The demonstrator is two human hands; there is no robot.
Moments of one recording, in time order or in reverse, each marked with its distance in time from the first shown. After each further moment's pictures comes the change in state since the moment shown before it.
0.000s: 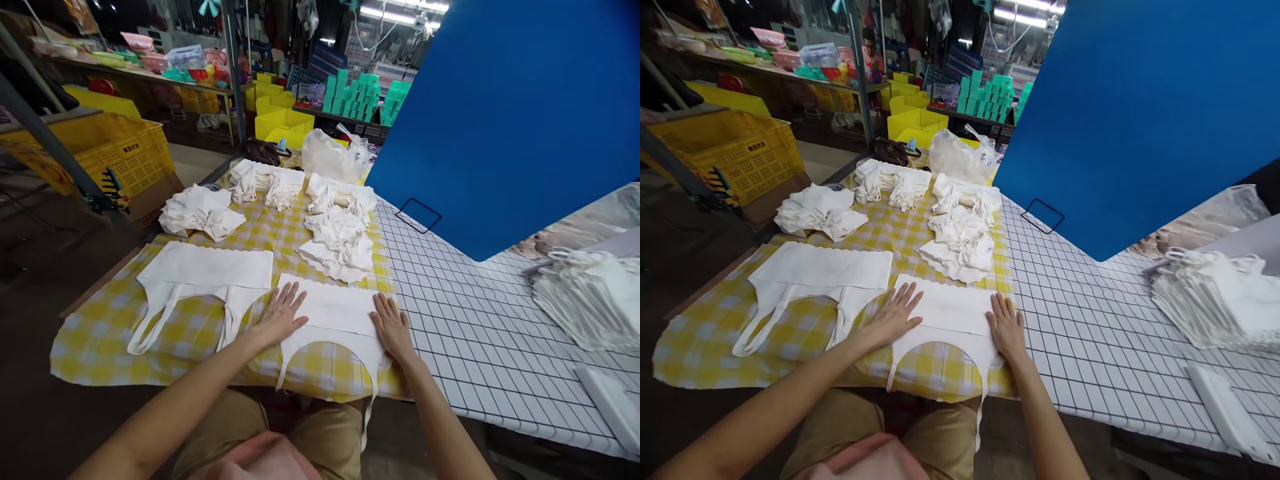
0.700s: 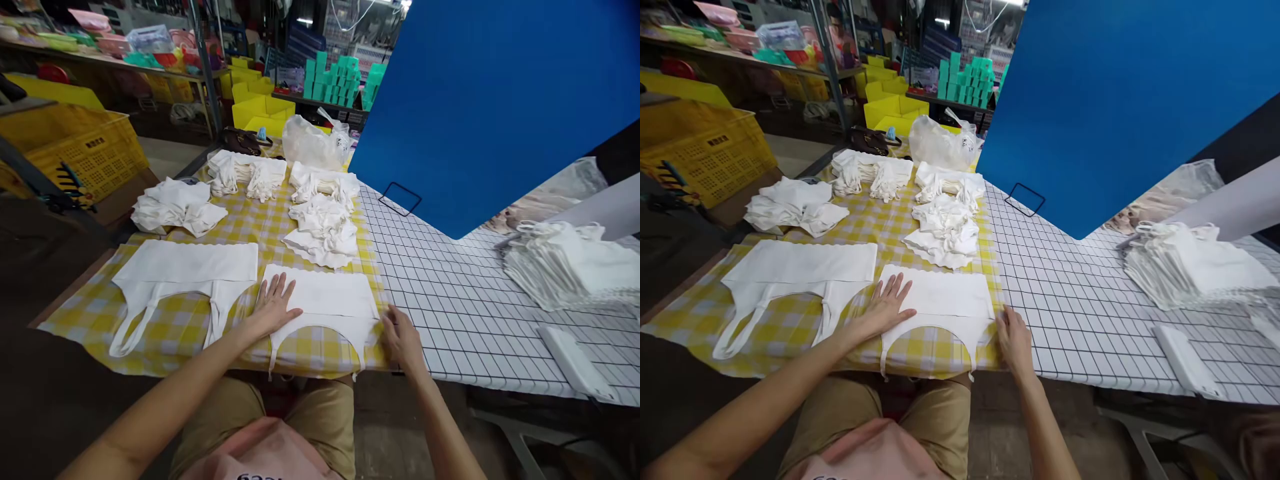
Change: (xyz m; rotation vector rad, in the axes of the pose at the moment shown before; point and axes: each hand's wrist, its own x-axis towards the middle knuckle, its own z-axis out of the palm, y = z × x) left_hand 0.004 0.012 -0.010 -0.036 -0.108 -0.048; right_hand -0.072 0.021 -0.026 0.483 0.167 0.188
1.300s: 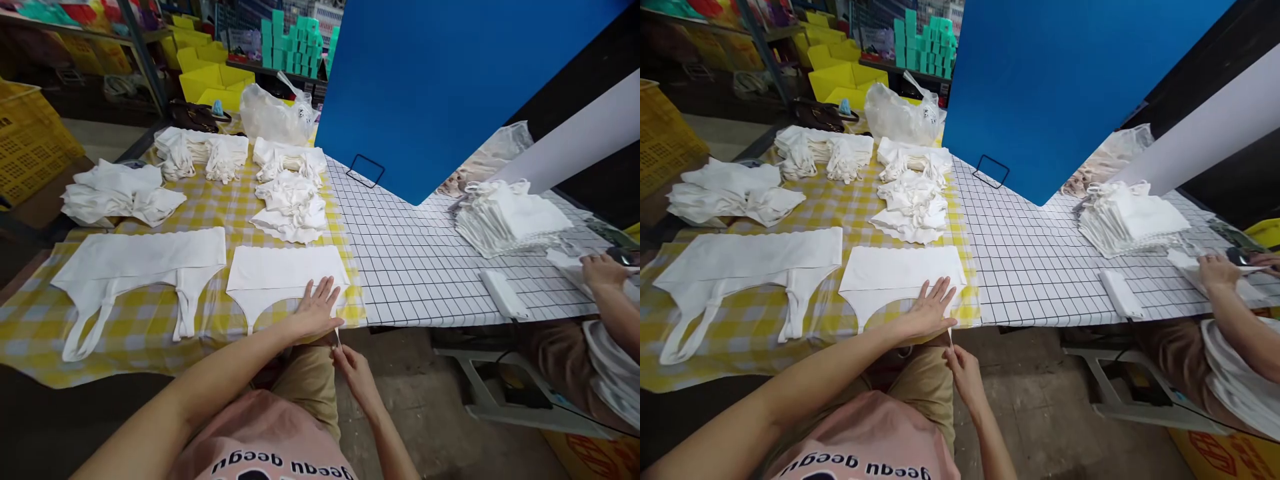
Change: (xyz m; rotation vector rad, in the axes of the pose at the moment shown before) left_hand 0.005 0.145 0.035 -0.070 -0.126 0.420; right_hand -0.136 -0.012 0.045 0.497 -0.259 0.133
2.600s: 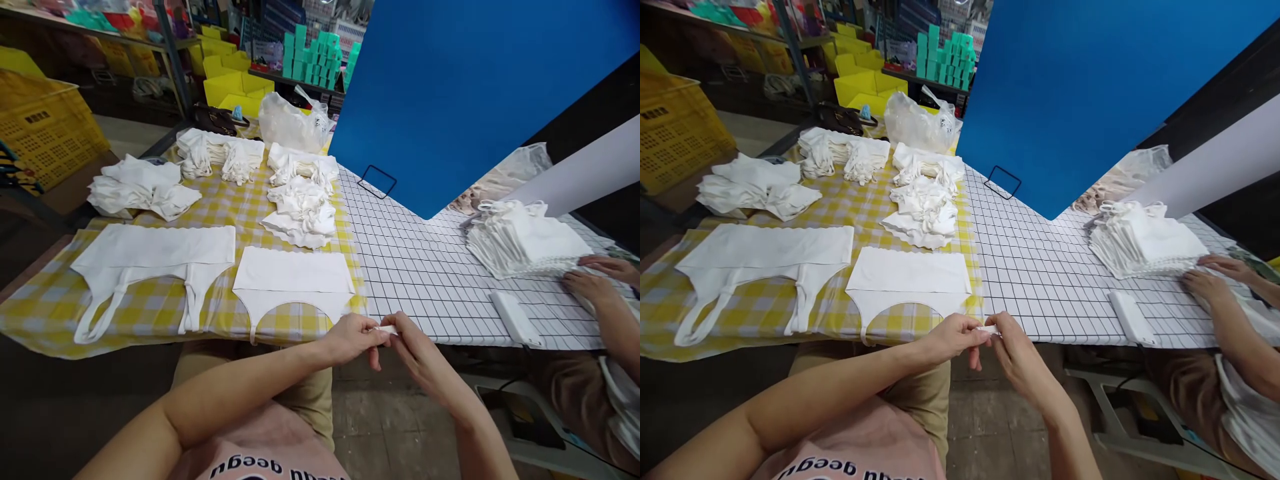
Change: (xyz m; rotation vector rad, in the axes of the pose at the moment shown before) left_hand -0.023 0.065 -0.071 -1.350 -0.135 0.006; right_hand 0.011 -0.114 -0.120 -0.511 -0.116 -0.307
